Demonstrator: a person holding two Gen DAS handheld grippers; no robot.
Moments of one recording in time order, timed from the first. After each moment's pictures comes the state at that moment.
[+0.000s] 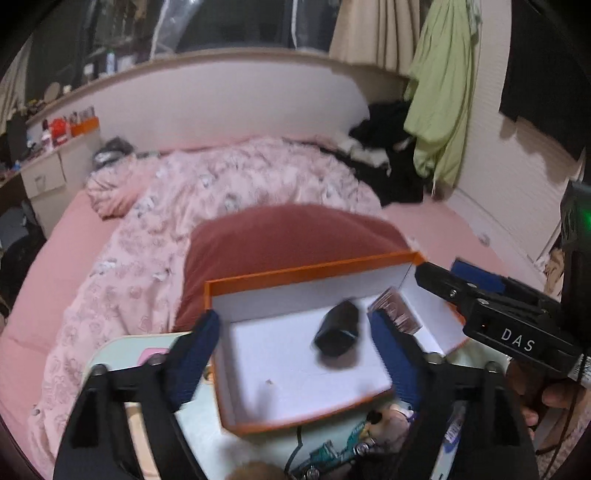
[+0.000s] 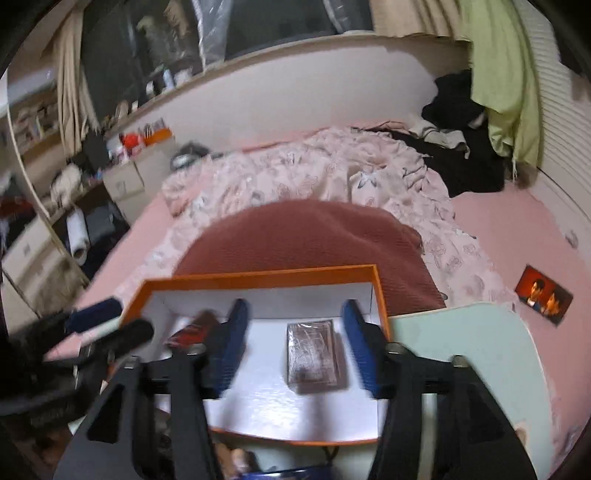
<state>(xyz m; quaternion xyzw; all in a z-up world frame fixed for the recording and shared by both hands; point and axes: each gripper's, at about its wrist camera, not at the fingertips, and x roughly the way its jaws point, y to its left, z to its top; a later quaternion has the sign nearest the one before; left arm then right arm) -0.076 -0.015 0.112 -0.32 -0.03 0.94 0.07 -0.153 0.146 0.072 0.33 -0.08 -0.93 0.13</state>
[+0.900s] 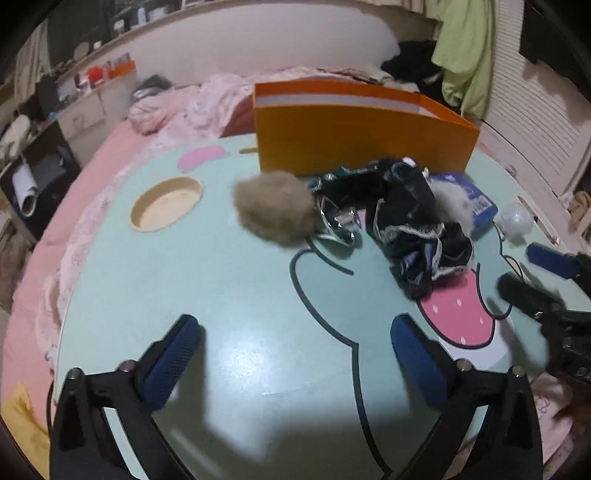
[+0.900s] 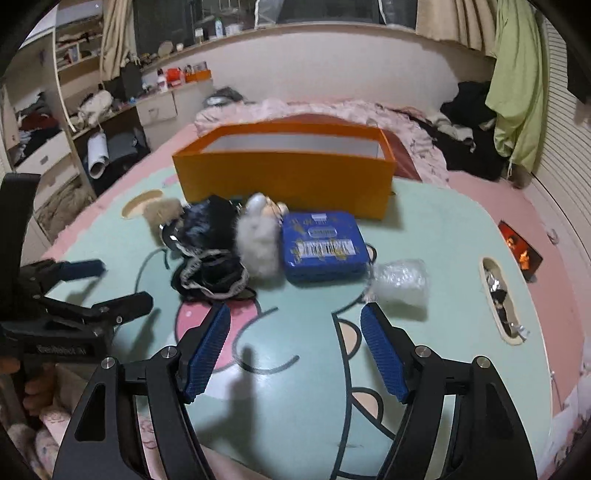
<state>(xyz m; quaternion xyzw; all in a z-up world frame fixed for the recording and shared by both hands) 0.067 -0.006 0.014 -0.44 0.00 0.90 -0.01 0.010 0.135 0.012 0.41 0.05 -0.90 0.15</state>
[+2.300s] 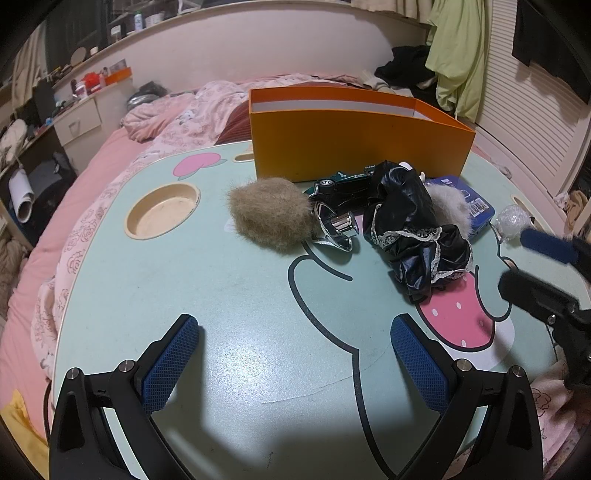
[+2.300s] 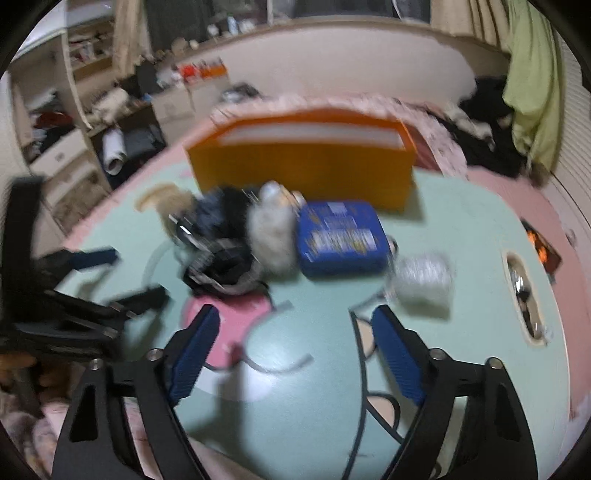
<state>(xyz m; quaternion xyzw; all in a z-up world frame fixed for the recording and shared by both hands) 0.067 -0.011 0.010 -0.43 0.00 0.90 0.00 0.021 0.130 0.016 0.37 0.05 -0.90 0.21</state>
